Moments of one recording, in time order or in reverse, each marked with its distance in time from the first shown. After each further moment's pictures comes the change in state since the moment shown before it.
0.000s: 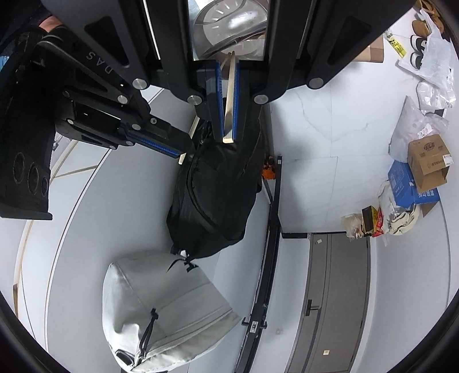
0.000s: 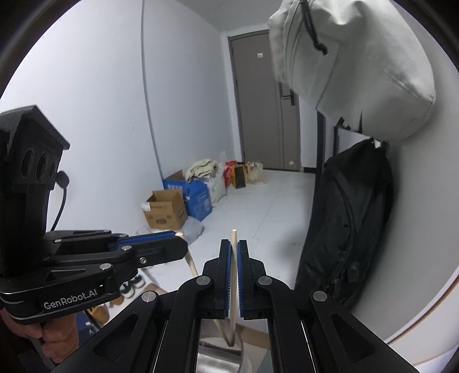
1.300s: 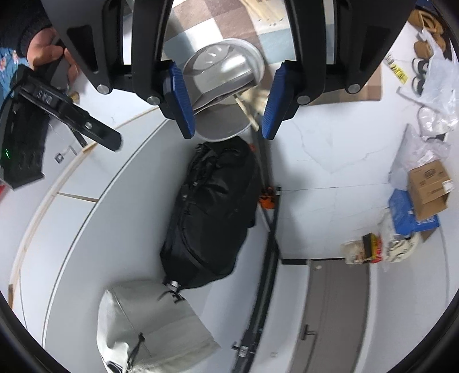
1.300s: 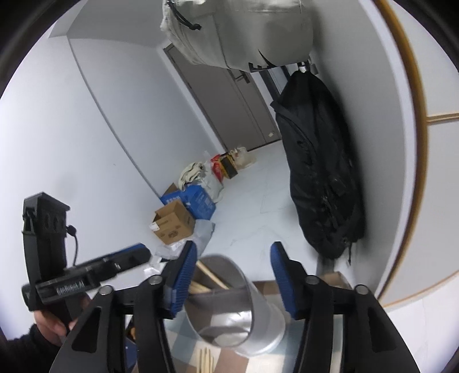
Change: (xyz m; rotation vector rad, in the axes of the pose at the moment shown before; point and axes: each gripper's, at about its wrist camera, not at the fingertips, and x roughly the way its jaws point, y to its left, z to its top) left arm -0.025 0.021 -0.037 -0.047 0.113 -0.007; right arm -0.054 -0.040 -0.074 0.411 0.006 0.013
